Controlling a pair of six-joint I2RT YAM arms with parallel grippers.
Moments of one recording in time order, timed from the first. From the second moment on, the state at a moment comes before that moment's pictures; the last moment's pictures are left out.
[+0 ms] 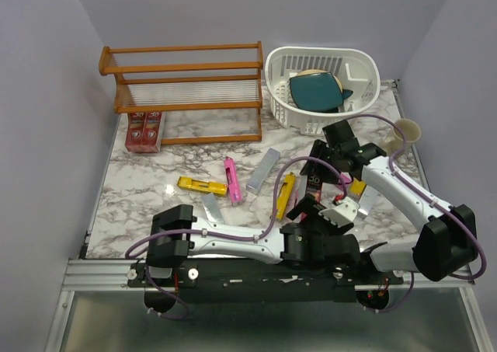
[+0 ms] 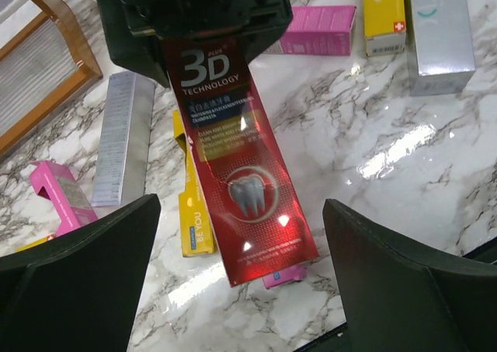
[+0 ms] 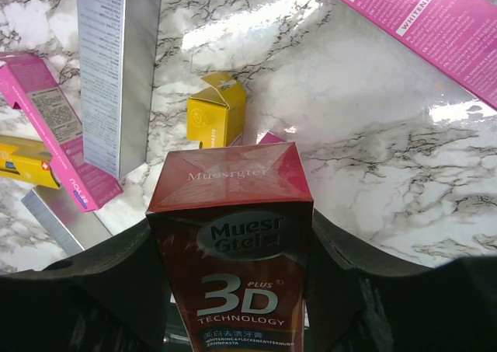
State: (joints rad) left arm -1.58 1.82 1.47 -0.50 -1.02 -0.47; right arm 0.43 1.33 1.01 -0.68 -0.02 0.74
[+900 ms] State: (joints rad) left arm -1.60 2.09 1.71 -0.95 -1.07 -0.68; right arm 0.43 1.38 1.01 -0.66 -0.06 0.76
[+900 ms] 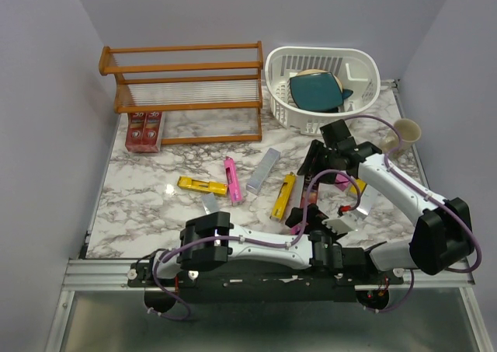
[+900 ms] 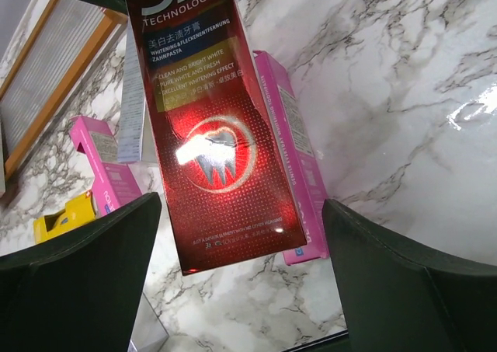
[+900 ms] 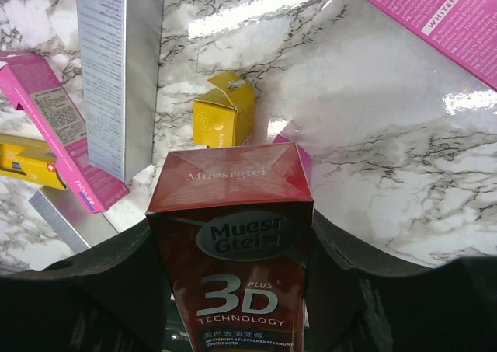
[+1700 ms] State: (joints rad) left arm -1.57 2.12 1.71 -1.04 -1.14 -0.82; right arm 0.43 1.36 0.96 -0.59 -0.12 0.85
